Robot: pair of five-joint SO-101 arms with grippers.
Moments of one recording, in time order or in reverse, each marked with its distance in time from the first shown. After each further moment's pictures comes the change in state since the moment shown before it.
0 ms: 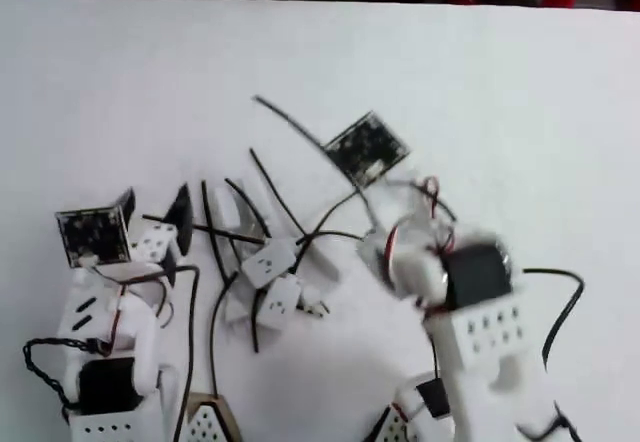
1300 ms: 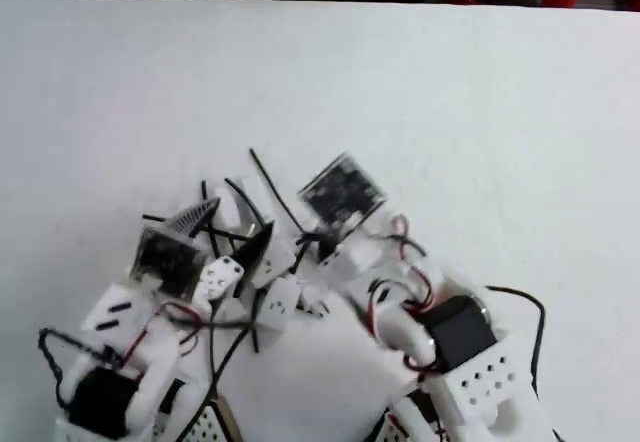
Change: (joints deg) left arm 24.8 3.8 -12.0 11.2 -10.9; right arm -5.8 -11.8 14.5 -15.4 -6.5
